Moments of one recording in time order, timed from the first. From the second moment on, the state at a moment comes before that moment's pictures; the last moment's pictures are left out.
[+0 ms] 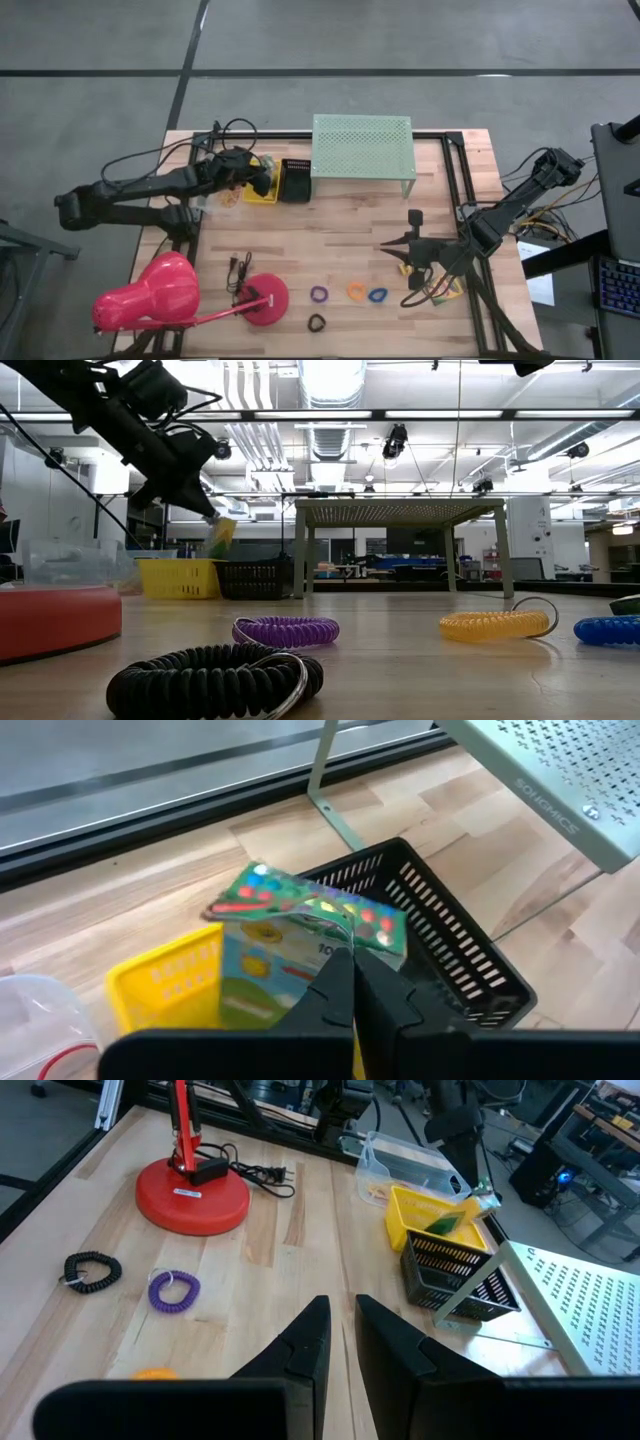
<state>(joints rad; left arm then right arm) 0.42 0.99 0.54 -0.21 -0.25 -0.47 0.66 1.09 0.75 -0.20 0.73 0.10</state>
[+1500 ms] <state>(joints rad) 0.40 0.99 0.56 -0.14 -0.23 -0.38 0.66 1.09 0.75 -0.20 0.73 0.10</state>
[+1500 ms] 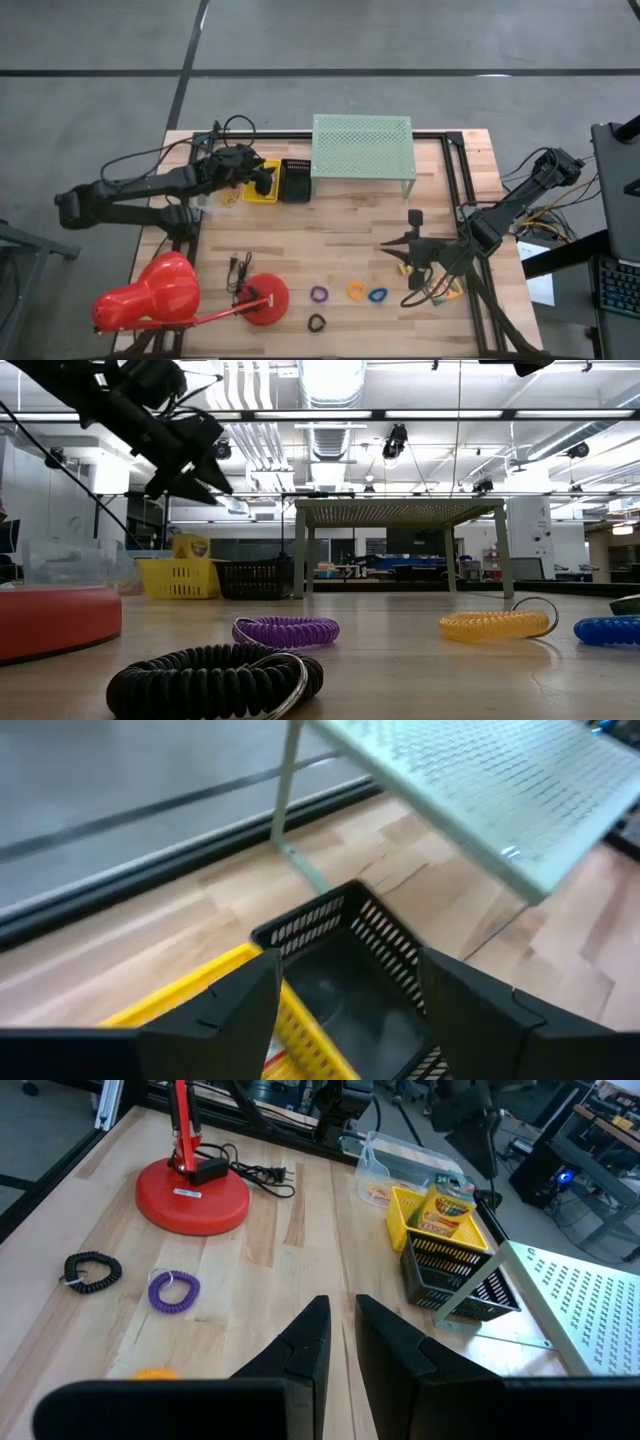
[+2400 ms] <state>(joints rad) -0.07 0.99 0.56 0.16 -0.23 0.09 0.66 1.09 0.75 -0.20 0.73 0.10</state>
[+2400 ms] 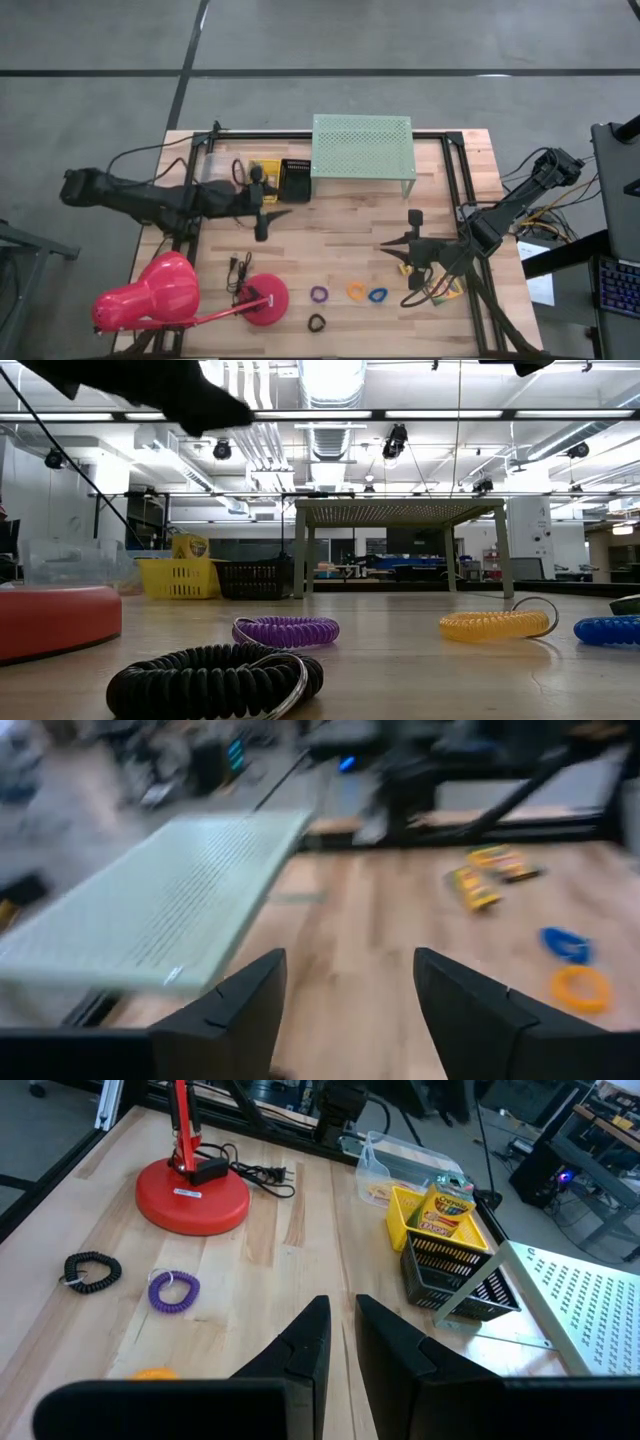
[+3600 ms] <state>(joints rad) -0.18 0.98 0.56 0.22 -0.21 0.07 0.66 1.09 0.75 -0.20 0.73 0.00</state>
